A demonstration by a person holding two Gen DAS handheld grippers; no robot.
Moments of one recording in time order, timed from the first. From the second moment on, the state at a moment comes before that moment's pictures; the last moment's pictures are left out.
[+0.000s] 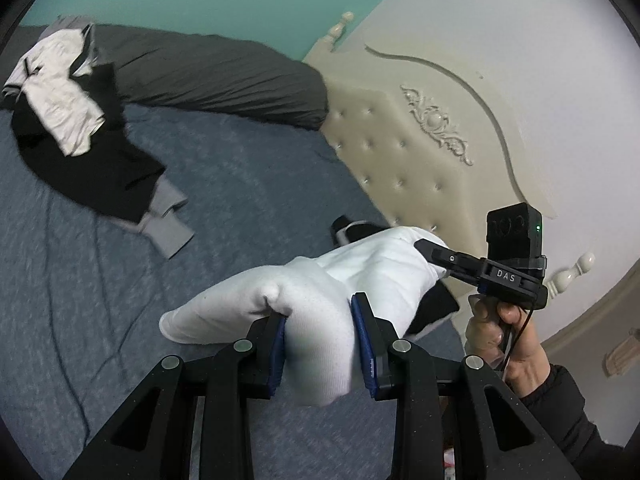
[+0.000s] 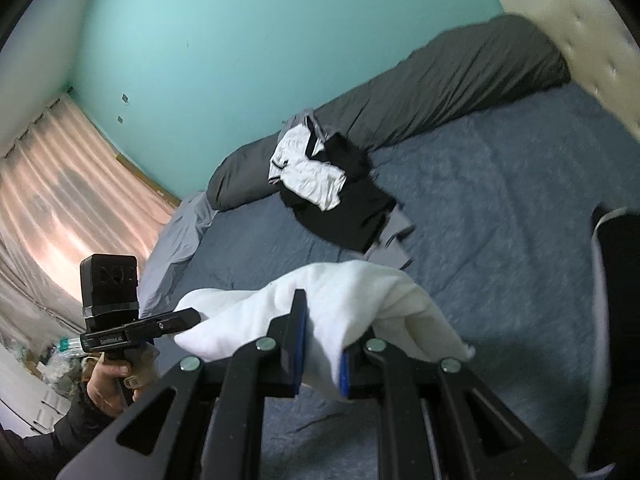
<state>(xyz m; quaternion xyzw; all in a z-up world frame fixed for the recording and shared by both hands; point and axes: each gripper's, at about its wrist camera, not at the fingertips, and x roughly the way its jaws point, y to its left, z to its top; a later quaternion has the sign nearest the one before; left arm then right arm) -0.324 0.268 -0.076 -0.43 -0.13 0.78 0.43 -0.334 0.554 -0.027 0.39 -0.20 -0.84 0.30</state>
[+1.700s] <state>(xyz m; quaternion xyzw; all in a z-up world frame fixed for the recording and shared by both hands) -0.306 0.690 -0.084 -0.44 -0.06 0.74 0.51 -0.363 0.899 -0.029 0.34 -0.15 -0.92 0.12</state>
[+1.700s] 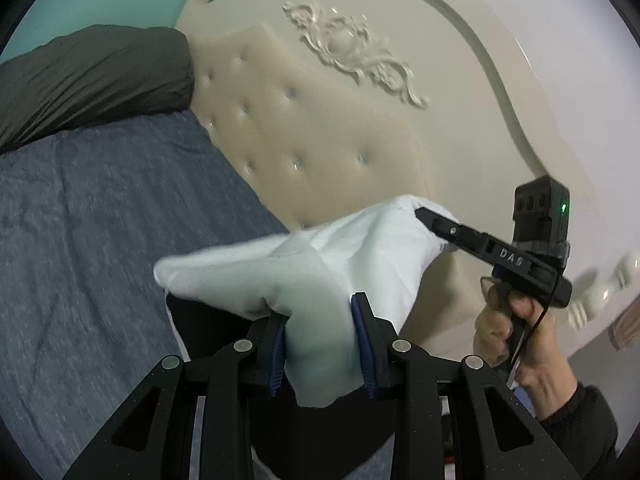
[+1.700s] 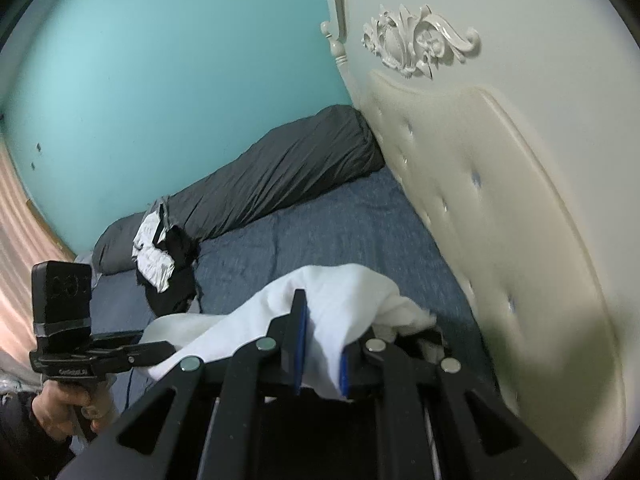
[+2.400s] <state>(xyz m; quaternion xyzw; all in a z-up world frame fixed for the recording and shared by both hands) -0.218 0.651 -0.171 -0.51 -0.08 0.70 0.49 -0.249 0.914 -0.119 0.42 -0.22 -0.87 0.12</state>
